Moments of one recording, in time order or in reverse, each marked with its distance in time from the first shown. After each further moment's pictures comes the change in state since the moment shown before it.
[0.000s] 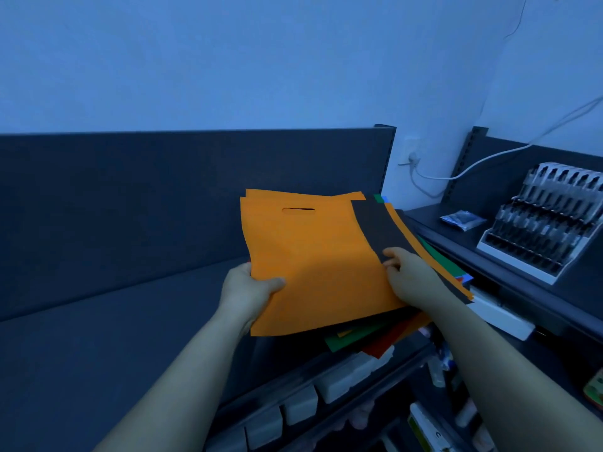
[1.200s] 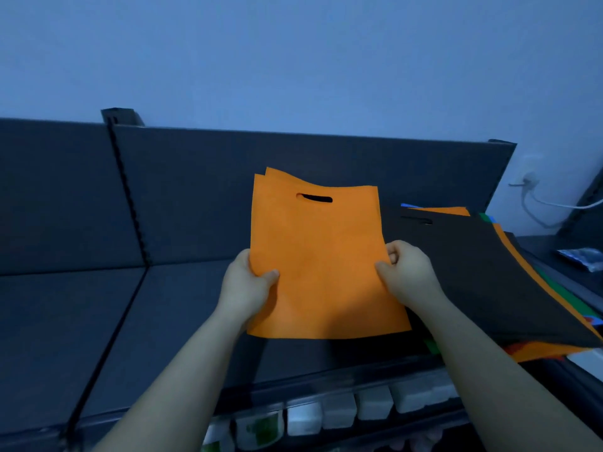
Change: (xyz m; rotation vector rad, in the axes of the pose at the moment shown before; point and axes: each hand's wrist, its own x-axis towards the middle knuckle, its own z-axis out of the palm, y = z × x) left_hand -0.053 -0.022 -0.138 0.135 0.351 0.108; right_hand -0.049 -0.151 0.036 0.354 0.022 -0.308
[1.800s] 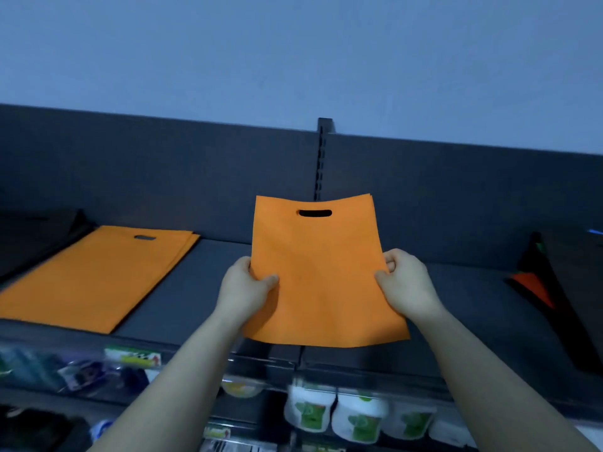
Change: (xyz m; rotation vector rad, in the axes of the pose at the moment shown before) left_hand -0.047 -0.070 -0.272 0.210 0.280 -0.156; right_hand -0.085 -0.206 0.168 0.139 -0.254 -0.218
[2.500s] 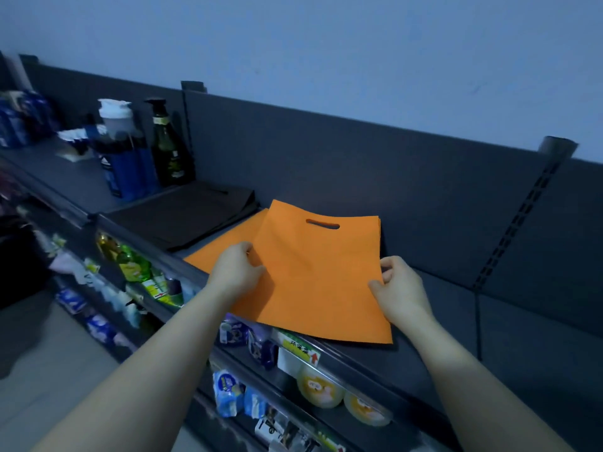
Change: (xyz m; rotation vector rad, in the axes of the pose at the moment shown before) left_hand 0.033 -0.126 -0.231 0.413 0.303 -0.226; right_hand 0.004 -0.171 0.214 0.046 -0.263 -0.238
